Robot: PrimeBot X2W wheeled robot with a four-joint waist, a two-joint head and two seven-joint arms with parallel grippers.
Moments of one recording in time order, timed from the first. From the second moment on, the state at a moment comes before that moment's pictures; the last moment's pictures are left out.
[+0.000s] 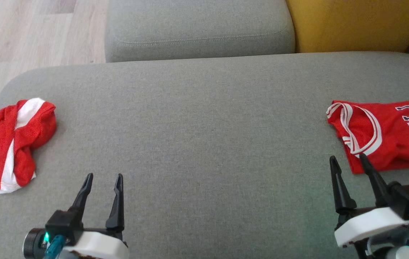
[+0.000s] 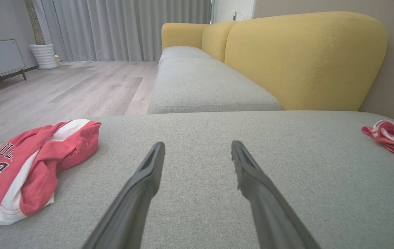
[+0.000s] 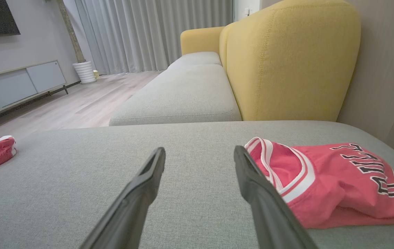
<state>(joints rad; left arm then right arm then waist) 0.14 0.15 -0.21 0.03 -0.18 0.08 -0.21 0.14 -0.05 -0.01 -0.08 0.13 0.13 0.05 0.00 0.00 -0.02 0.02</state>
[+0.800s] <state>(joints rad) 0.07 0.13 -0.24 0.05 -0.19 0.09 -0.24 0.16 -0.04 -0.02 -0.14 0.12 0.13 0.07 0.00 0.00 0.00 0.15</state>
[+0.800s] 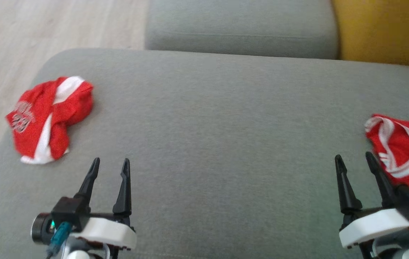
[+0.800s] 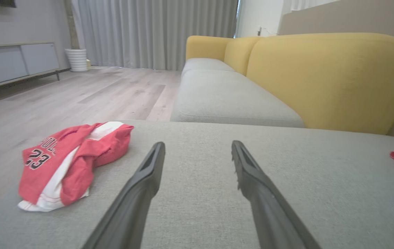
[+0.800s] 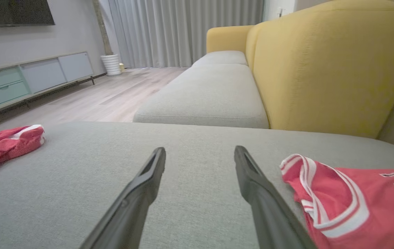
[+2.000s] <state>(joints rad) -0.21 0.10 -0.08 0.23 -0.25 0.07 -0.26 0.05 -0.06 0.04 -0.24 0.05 0.13 0.16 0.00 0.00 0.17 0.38</state>
